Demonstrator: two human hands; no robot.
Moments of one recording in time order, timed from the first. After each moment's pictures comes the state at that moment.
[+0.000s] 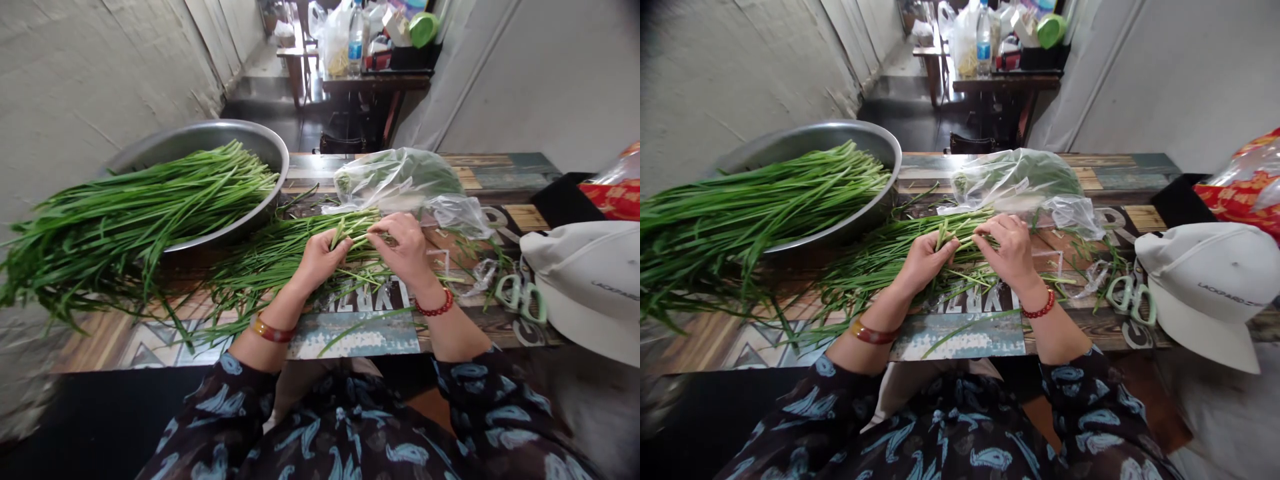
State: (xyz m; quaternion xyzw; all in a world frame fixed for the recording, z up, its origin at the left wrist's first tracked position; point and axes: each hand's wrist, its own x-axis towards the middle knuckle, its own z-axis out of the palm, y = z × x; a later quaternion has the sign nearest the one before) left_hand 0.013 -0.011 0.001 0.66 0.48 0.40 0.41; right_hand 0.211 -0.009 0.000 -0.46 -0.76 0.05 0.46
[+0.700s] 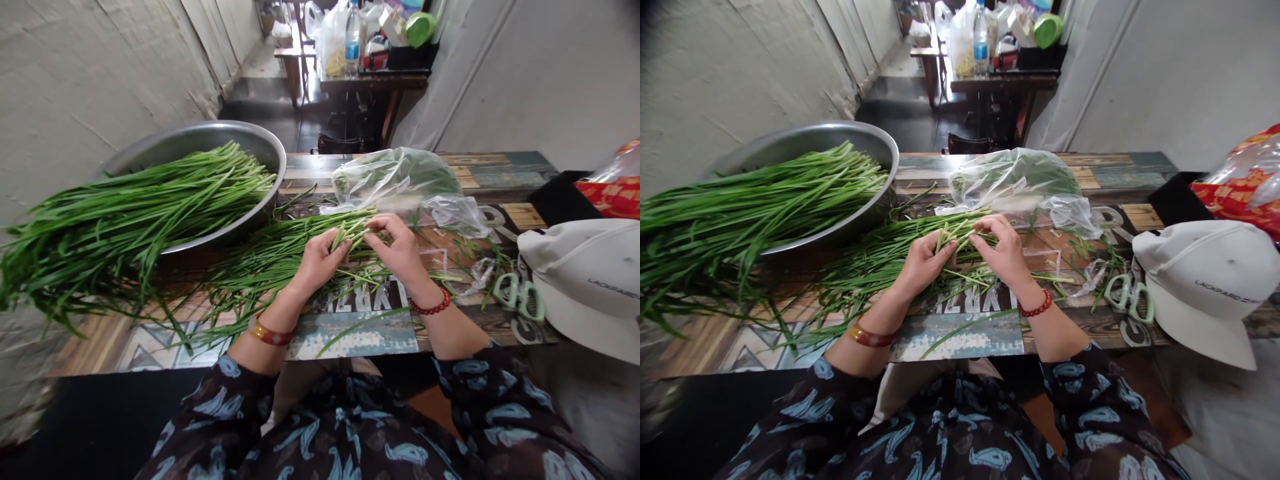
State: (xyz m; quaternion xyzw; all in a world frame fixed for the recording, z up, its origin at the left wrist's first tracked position) left_hand 0.013 -0.014 0.003 0.72 0.44 0.41 0.35; right_hand 0.202 -0.006 -0.012 -0.46 -0.69 0.20 0.52
